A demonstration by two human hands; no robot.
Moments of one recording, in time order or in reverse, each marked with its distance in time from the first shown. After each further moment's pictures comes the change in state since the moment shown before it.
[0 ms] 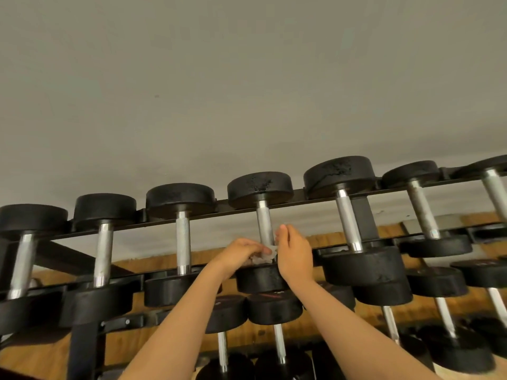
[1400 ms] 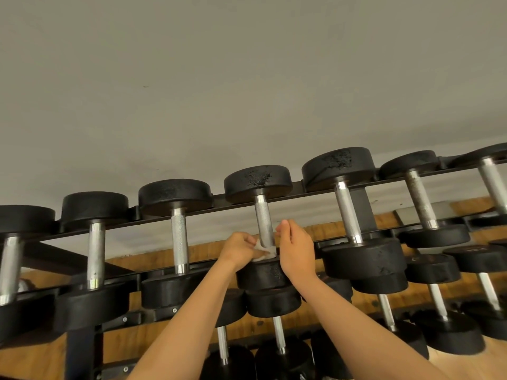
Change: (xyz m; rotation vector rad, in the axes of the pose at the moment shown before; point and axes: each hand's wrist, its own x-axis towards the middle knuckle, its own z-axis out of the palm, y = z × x) left_hand 0.025 -0.010 0.008 0.185 0.213 -0.010; right_hand -0.001 -0.007 -0.004 0.009 0.011 0.047
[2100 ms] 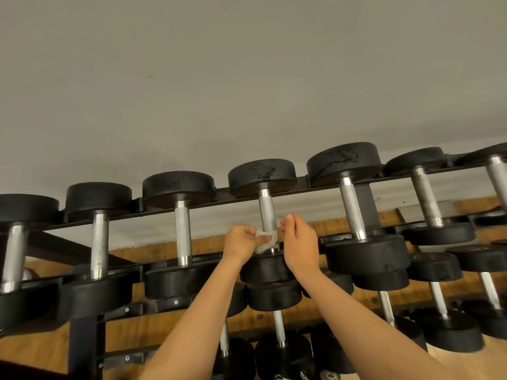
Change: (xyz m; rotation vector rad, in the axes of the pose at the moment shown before) left_hand 0.000 -0.006 0.007 -0.246 0.149 0.021; right_hand -0.001 0.001 0.000 0.043 0.002 0.002
